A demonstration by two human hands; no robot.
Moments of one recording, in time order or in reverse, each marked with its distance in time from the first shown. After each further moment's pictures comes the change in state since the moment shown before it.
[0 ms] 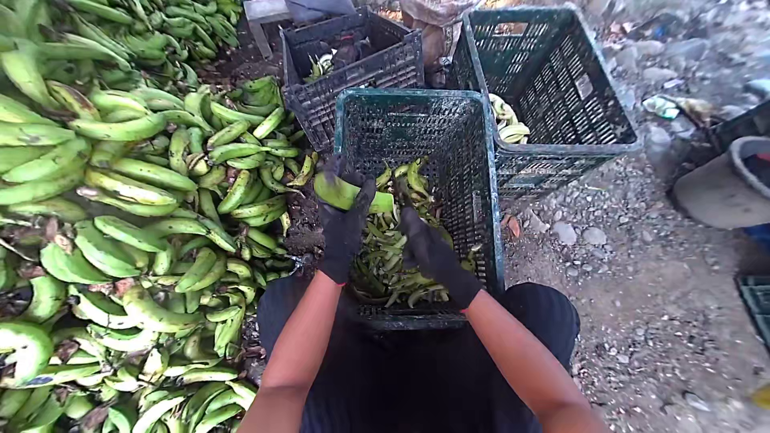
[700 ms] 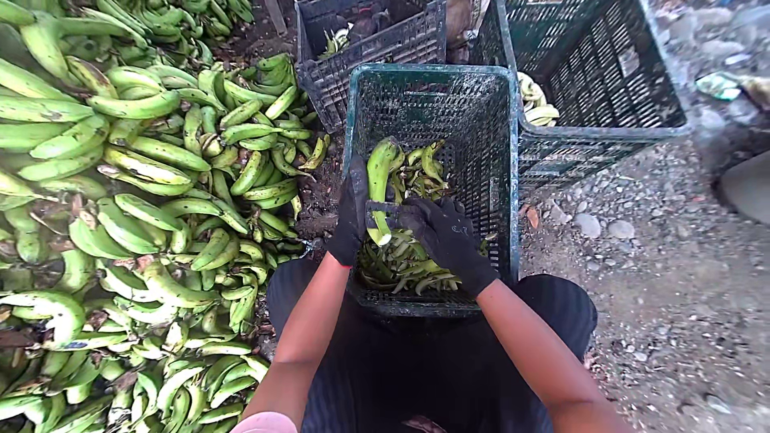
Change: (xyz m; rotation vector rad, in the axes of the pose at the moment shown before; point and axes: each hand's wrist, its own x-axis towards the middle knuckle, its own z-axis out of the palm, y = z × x) left_hand 0.007 -0.011 -0.004 0.010 -0.127 -0.384; right_hand 0.000 -0.006 -0.009 -0.714 0.205 -0.273
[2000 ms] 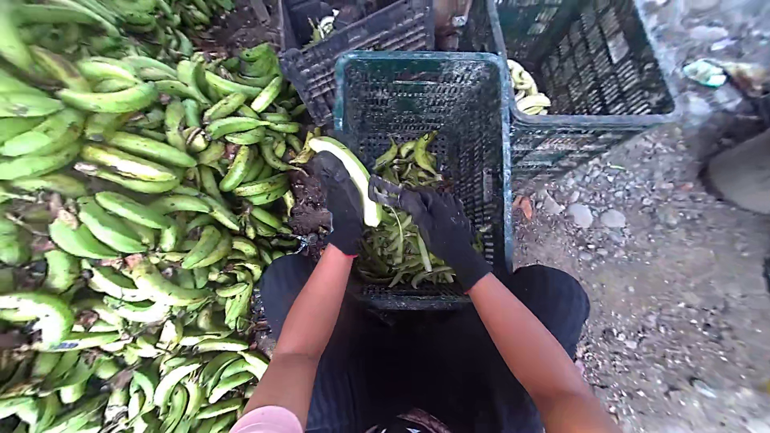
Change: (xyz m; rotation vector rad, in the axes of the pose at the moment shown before) left_hand 0.005 -0.014 0.010 0.038 0.376 0.289; right_hand -0.007 0.001 0.003 0.104 0.024 0.154
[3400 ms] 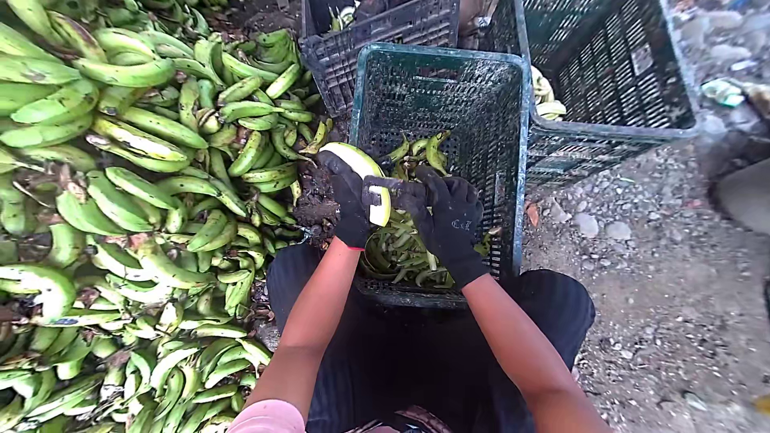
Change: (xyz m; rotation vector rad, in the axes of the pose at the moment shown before) left_hand 0.005 0.003 -0.006 -0.450 -0.021 -0.295; right_hand 0.007 -0.013 0.020 -0.196 0.400 -0.252
